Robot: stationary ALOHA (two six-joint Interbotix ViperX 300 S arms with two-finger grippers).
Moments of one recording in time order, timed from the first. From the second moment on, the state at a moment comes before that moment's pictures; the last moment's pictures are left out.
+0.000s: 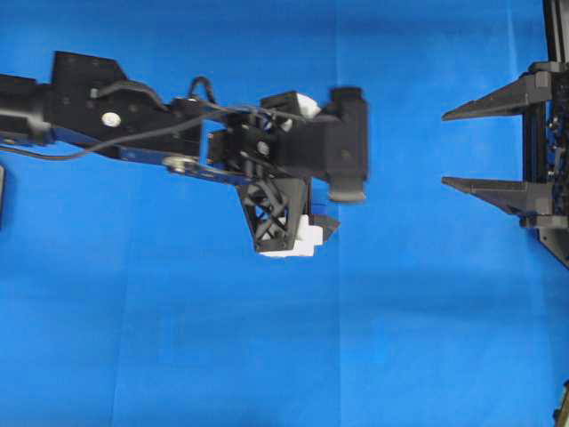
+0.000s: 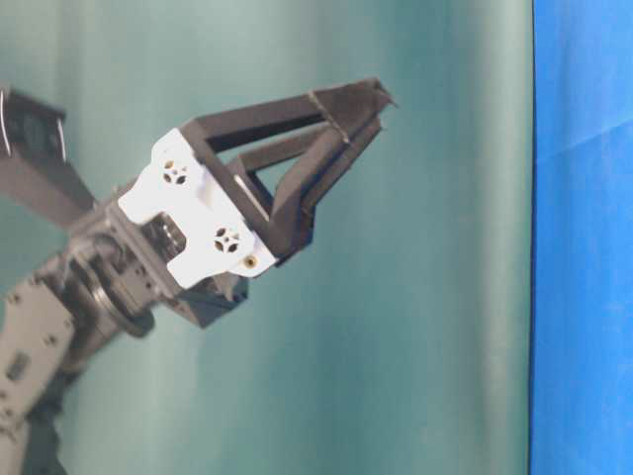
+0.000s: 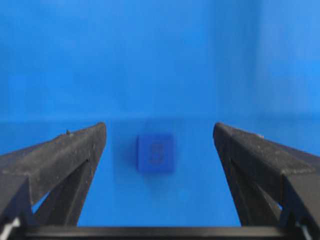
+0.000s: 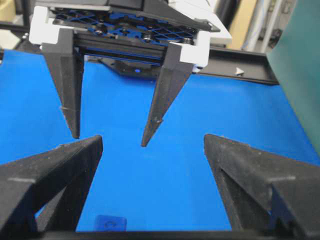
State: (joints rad) left arm -0.04 0.16 0.00 0.01 0.69 0.01; right arm -0.02 -0.92 1.15 0.01 -0.23 0.03
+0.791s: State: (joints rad) left arm -0.06 0.22 -0.16 0.02 0.90 0.06; right arm -0.02 -0.92 1.14 0.01 -0.22 0.03
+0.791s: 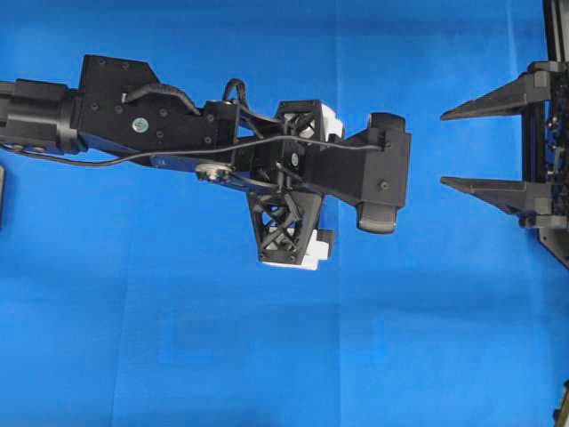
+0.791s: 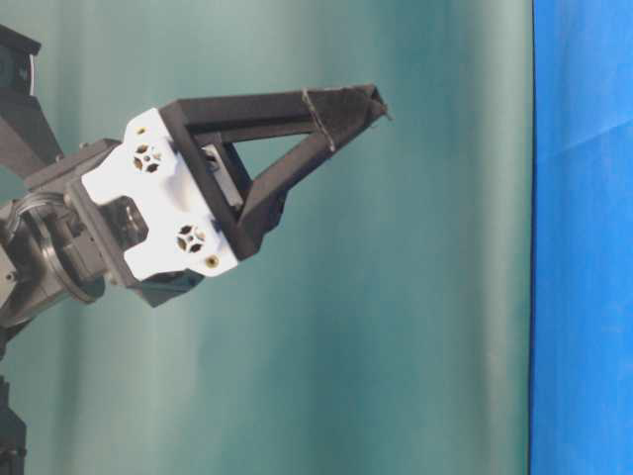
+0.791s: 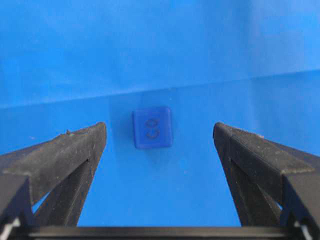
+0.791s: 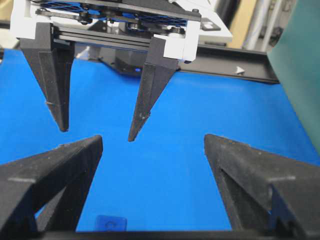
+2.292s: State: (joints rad) left arm -0.06 0.23 -0.05 0.02 0.78 0.01; right arm -0.02 -0.92 1.14 0.01 -0.21 0.03
